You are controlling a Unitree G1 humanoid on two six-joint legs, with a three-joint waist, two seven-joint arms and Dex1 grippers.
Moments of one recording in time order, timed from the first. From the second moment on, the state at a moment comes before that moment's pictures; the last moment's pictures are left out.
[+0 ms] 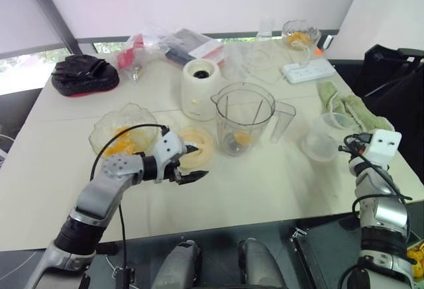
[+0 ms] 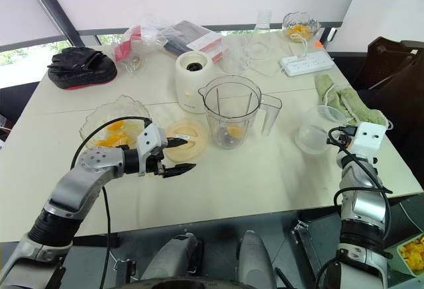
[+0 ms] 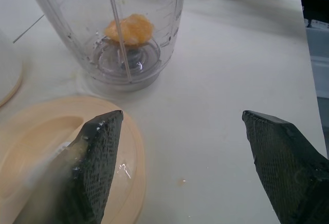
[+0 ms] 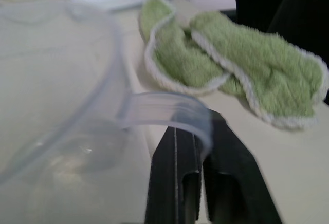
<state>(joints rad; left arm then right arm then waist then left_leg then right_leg) -0.29 0.56 -0.18 -0.24 -0.26 0.47 -0.91 -0.25 -0.41 -0.45 0.22 0.23 0.24 0.10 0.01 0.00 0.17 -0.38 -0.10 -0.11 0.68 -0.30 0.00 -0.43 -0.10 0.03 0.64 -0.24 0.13</state>
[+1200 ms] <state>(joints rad) -0.34 0.56 -0.14 -0.12 -0.25 0.41 -0.89 -0.65 -0.61 -0.35 0.02 0.28 0.42 0.10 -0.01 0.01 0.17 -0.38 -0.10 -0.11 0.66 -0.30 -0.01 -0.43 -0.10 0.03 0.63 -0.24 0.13</state>
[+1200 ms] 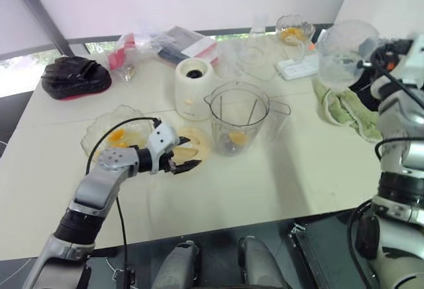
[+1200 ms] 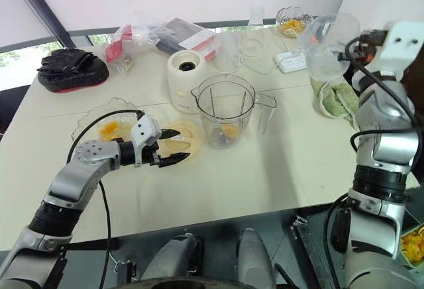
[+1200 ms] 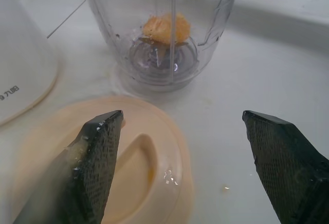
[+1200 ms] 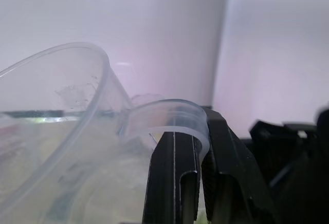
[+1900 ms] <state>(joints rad) -0.32 0.45 0.02 -0.17 -0.46 0.36 -0.88 -0.80 -0.79 -0.04 0.00 0.12 0.39 0.51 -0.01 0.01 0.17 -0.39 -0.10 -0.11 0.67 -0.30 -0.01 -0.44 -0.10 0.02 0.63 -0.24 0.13</state>
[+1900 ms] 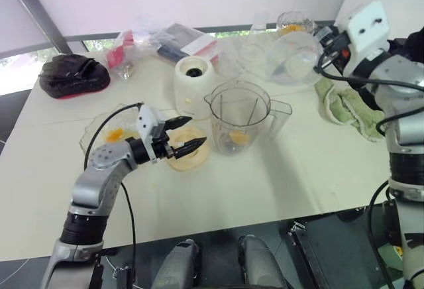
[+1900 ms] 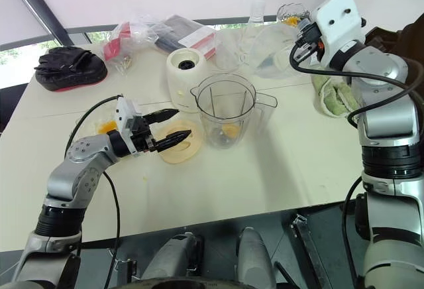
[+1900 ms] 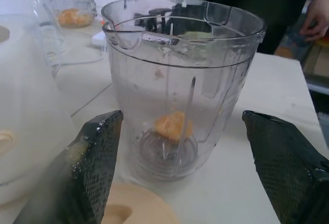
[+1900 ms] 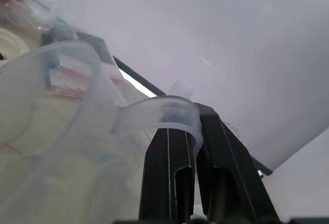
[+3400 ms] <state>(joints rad) -0.32 0.45 -0.02 -0.17 -0.42 0.32 -0.87 -0.82 -0.79 0.02 -0.02 -0.03 0.24 0.61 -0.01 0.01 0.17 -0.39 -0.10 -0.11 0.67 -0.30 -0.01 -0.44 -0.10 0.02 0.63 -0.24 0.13</state>
